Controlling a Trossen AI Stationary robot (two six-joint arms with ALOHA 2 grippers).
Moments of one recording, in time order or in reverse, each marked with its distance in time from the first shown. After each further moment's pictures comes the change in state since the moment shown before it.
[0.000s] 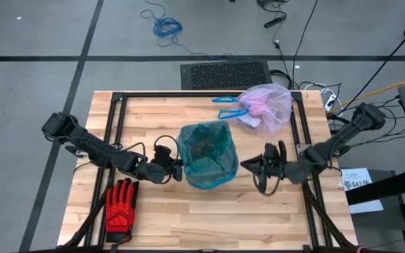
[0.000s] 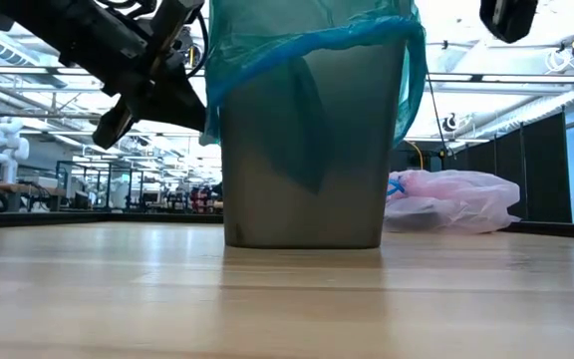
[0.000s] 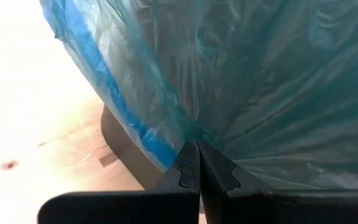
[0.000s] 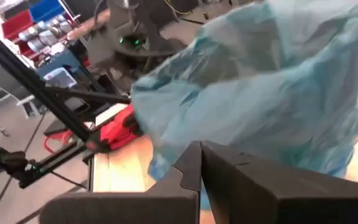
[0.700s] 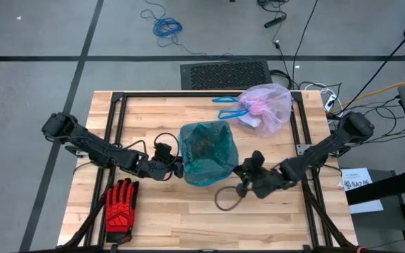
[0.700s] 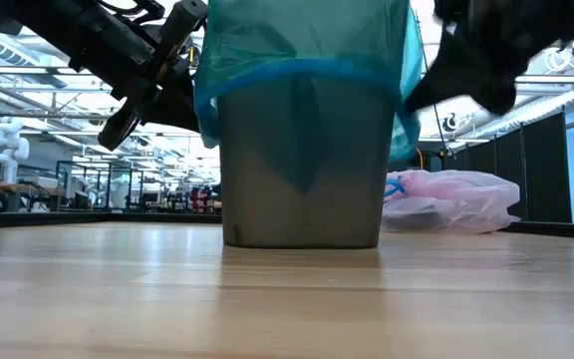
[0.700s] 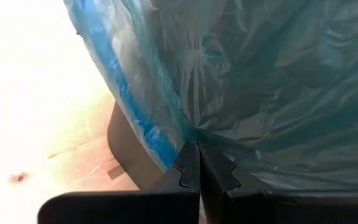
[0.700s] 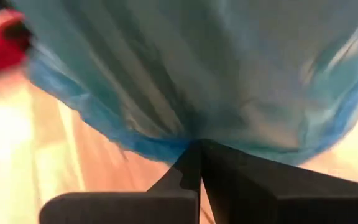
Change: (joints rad) left arm 0.037 0.000 0.000 -0.001 -0.001 0.009; right arm -0.073 0.348 0.000 -0.073 -0.013 0.051
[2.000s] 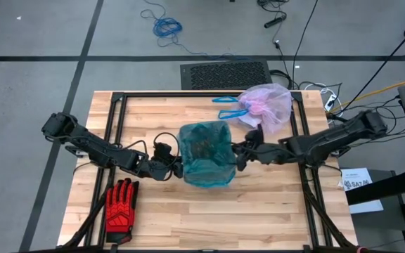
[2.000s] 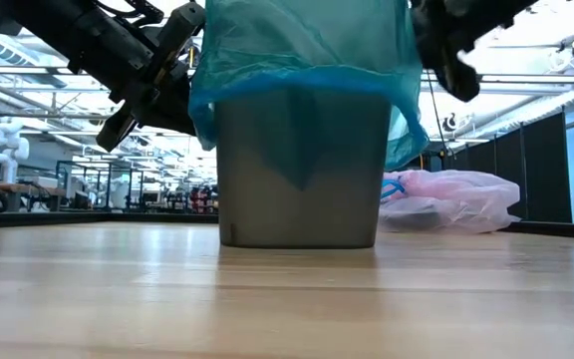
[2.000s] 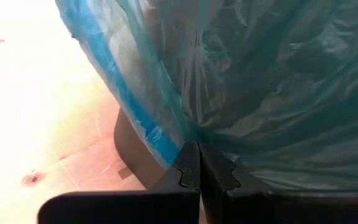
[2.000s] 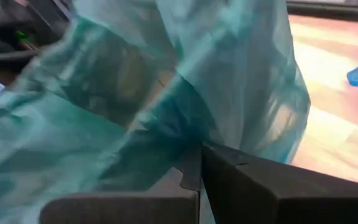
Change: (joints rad) left arm 0.002 -0.001 0.000 -0.029 -0.002 0.018; right arm -0.278 -0.219 -0.001 0.040 -0.208 0.036
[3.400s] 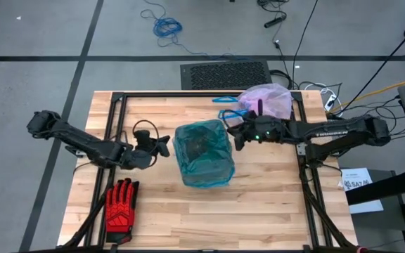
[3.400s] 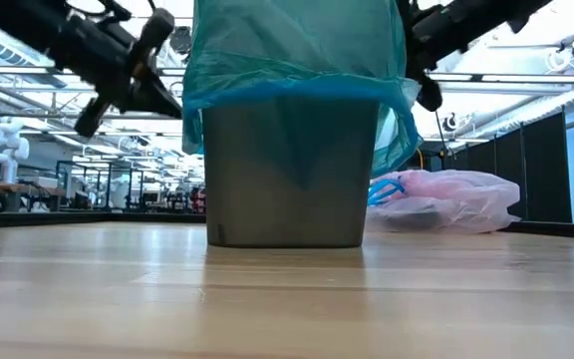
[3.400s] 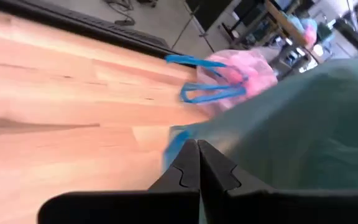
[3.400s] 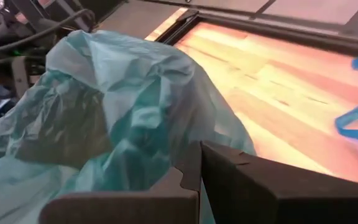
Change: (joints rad) left arm 0.044 -0.302 -0.147 -0.060 -0.284 -0.094; right arm -0.329 -0.023 0.000 0.081 -0.324 -0.195
